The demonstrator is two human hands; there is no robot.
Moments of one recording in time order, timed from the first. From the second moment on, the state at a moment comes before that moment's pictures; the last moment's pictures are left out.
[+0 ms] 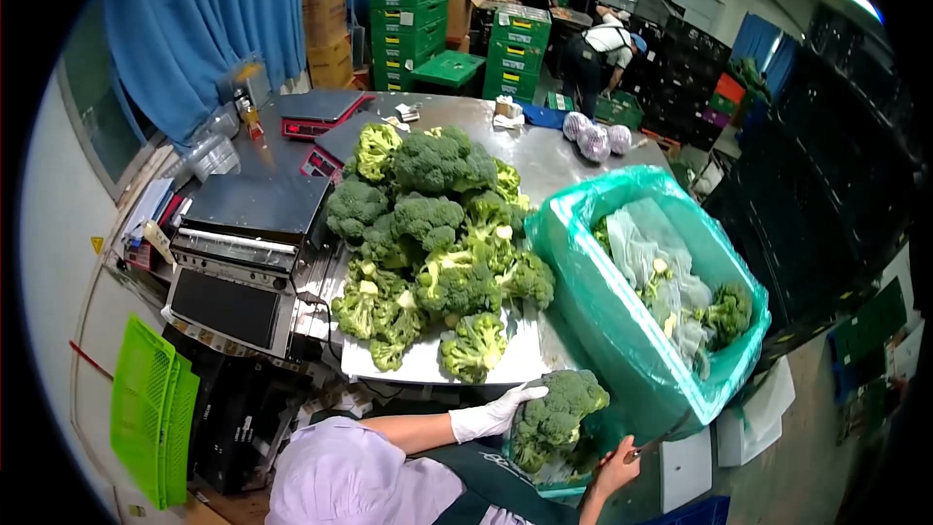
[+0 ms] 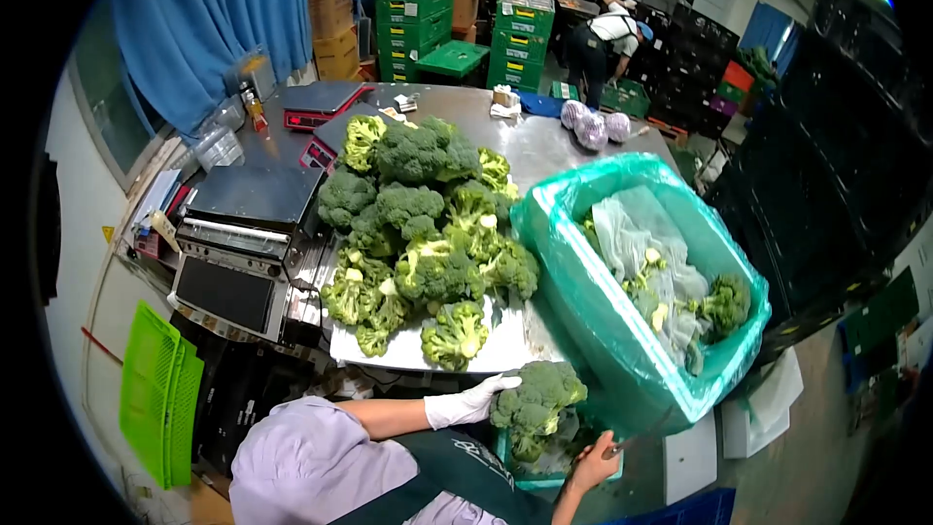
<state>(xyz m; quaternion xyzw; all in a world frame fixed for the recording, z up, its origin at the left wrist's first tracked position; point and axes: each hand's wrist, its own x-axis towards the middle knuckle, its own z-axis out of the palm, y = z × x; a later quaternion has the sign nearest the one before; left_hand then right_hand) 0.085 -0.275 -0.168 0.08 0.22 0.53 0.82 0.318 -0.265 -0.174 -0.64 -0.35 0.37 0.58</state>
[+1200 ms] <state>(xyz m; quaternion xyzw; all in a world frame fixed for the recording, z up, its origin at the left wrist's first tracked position) -0.062 -0.257 -0.097 0.37 0.49 0.72 0.31 0.236 -0.289 -0.225 -0.67 -0.59 0.31 0.33</state>
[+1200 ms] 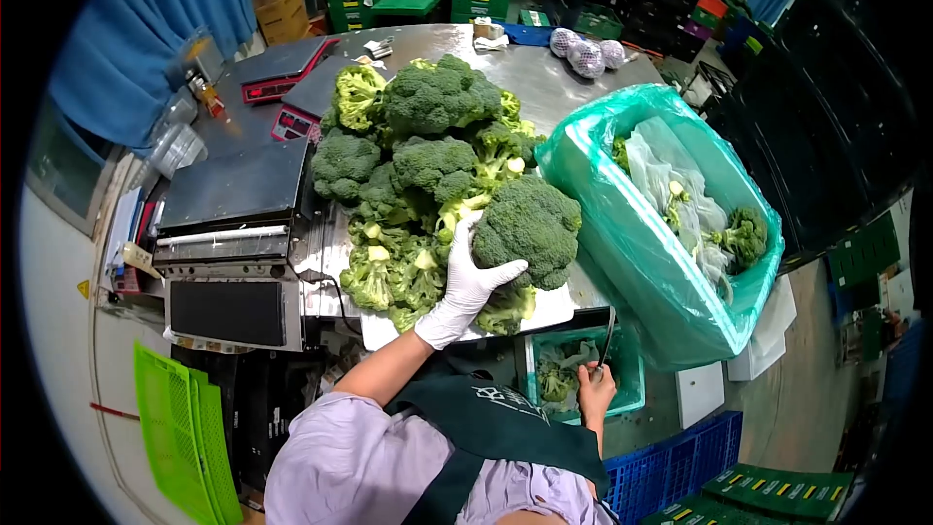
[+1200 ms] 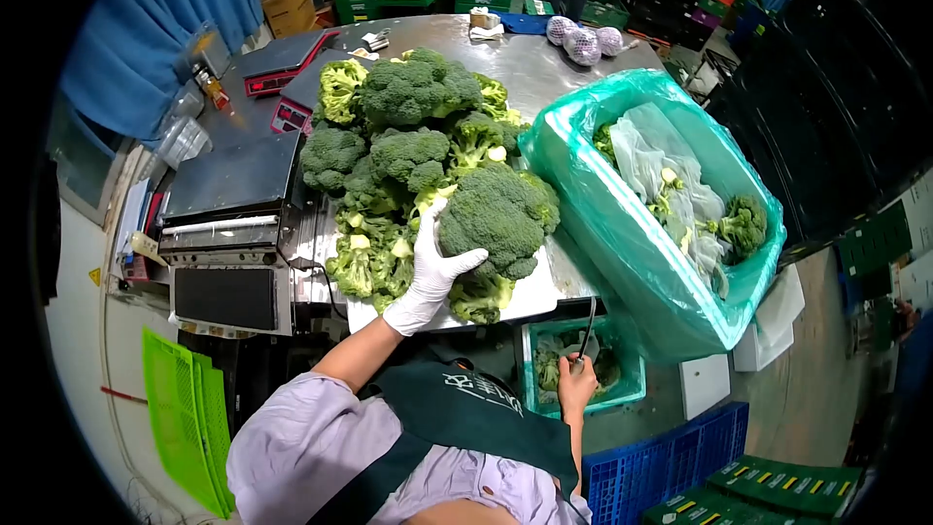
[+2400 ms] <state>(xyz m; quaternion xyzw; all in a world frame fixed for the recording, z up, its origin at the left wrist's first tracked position) -0.079 -0.088 -0.051 0.66 0.70 0.26 -0.01 0.281 -0.290 -0.240 -0.68 -0.59 0.29 0.32</state>
